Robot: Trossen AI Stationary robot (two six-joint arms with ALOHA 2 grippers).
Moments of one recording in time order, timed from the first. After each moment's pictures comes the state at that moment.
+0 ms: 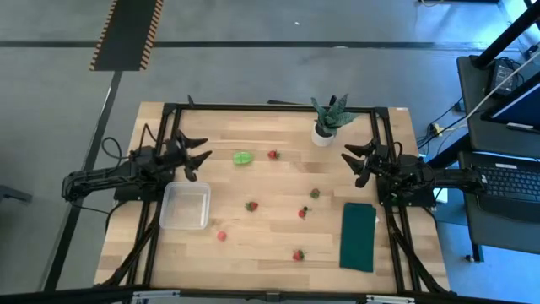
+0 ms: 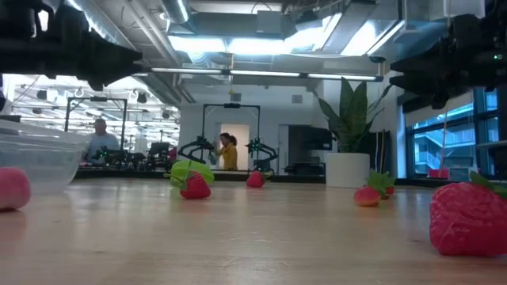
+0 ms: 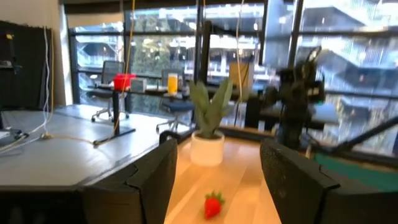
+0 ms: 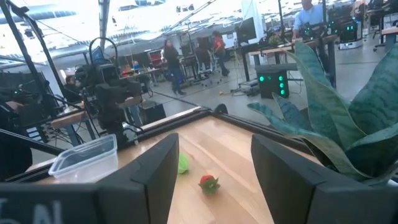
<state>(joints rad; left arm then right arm) 0.21 0.01 0.01 0.16 -0.21 -0.06 0.01 0.01 0.01 0.12 0.45 0.21</state>
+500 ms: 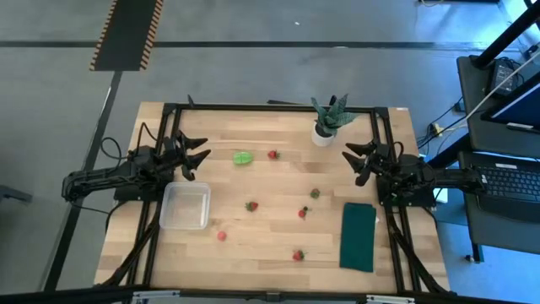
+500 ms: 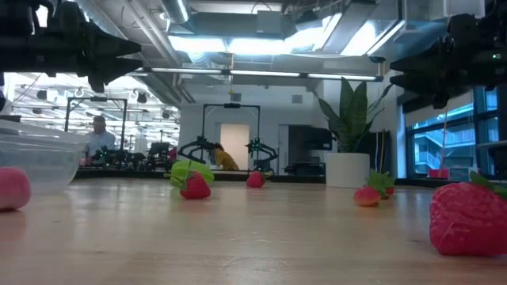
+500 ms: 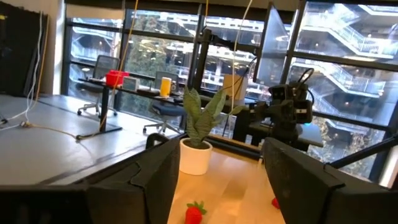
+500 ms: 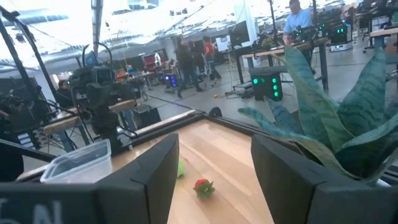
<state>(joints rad) 0.21 0.01 0.01 0.20 -0.19 -0.18 0.01 0.01 0.01 0.14 0.48 0.21</state>
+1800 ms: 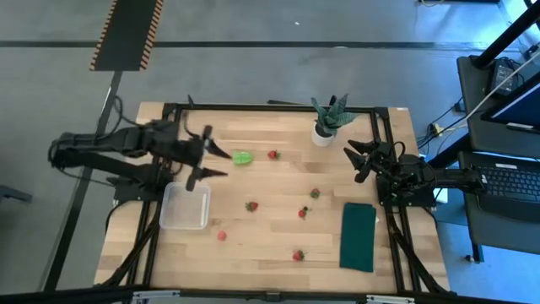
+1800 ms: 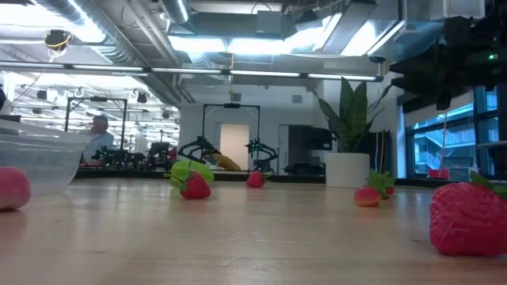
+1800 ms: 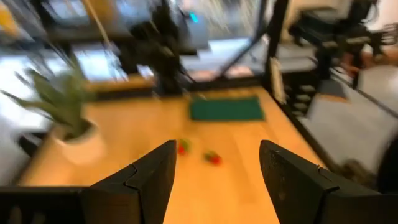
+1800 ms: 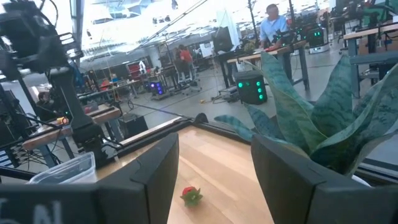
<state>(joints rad) 0.00 0.86 0.96 -0.41 0.14 0.04 0.01 0.01 0.01 0.15 0.56 0.23</state>
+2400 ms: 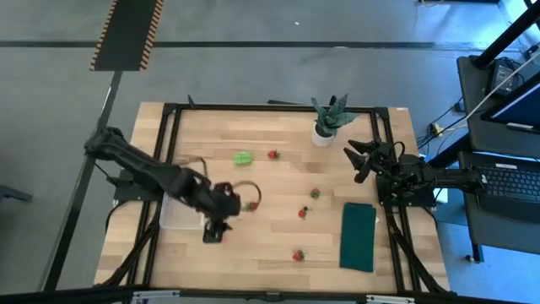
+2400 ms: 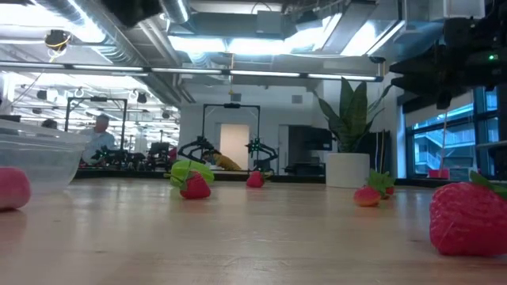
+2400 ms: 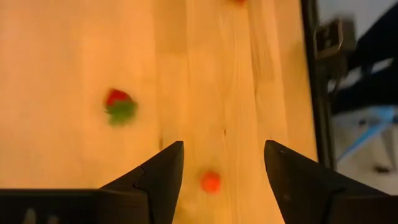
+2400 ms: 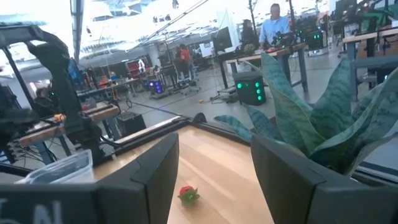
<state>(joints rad) -0.43 1.45 1.24 -0.85 -0.01 -0.44 0.01 0.01 0.01 0.14 0.56 0.19</state>
